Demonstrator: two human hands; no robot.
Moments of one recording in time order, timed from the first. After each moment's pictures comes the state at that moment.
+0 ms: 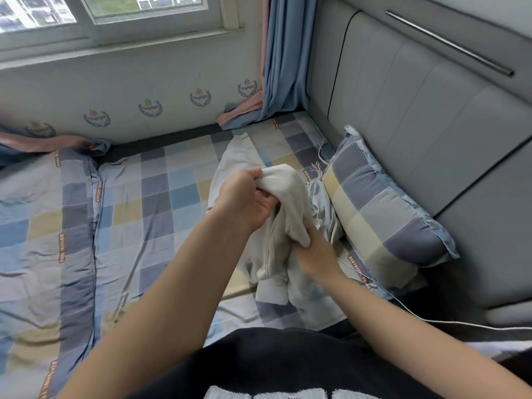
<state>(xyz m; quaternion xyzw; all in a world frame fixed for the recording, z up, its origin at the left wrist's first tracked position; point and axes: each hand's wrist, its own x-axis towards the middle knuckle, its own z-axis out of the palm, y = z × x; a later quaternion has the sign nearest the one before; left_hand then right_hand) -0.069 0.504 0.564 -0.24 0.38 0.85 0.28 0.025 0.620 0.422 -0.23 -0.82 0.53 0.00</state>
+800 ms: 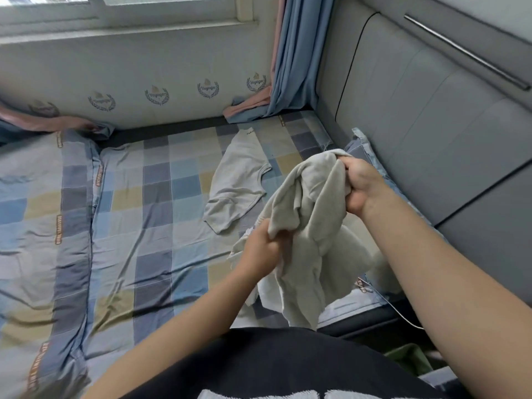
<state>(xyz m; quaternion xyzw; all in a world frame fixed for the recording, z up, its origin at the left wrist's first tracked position) -0.023 0.486 0.426 0.09 0.81 0.56 0.14 -0.047 0.673 0.550 -0.28 -0.52 0.80 -0.06</state>
